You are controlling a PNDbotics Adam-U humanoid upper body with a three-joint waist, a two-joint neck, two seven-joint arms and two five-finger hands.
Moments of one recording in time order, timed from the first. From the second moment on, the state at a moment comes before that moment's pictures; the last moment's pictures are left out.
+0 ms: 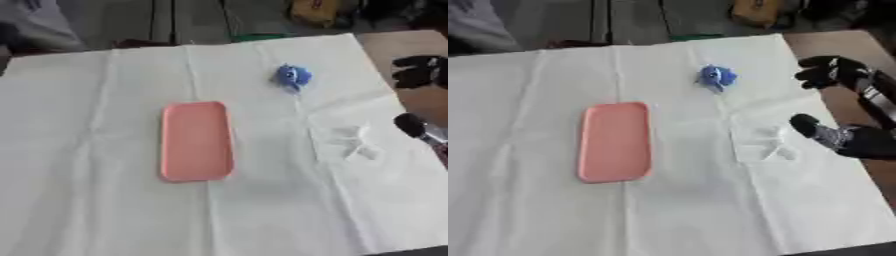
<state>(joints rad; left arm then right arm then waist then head) -0.23 0.32 0.15 -1.94 0.12 -0.23 0.02 -0.16 -0.50 -0.11 -1.93 0.33 -0.24 0.43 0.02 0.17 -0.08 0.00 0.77</state>
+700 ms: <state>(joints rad) -0.23 0.32 0.14 -1.94 0.12 -0.23 0.01 -0.21 -0.62 -0.07 -1.83 0.36 -0.29 0.47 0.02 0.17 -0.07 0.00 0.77</state>
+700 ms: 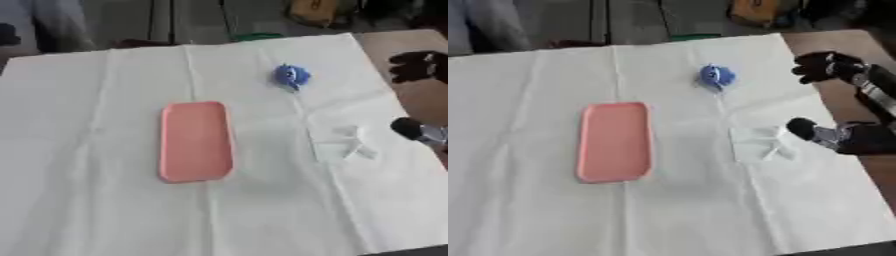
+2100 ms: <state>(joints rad) -0.23 0.32 0.13 -1.93 0.13 -0.23 -0.01 -0.39 -0.73 0.06 -1.35 0.63 -0.45 0.48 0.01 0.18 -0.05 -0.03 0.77</state>
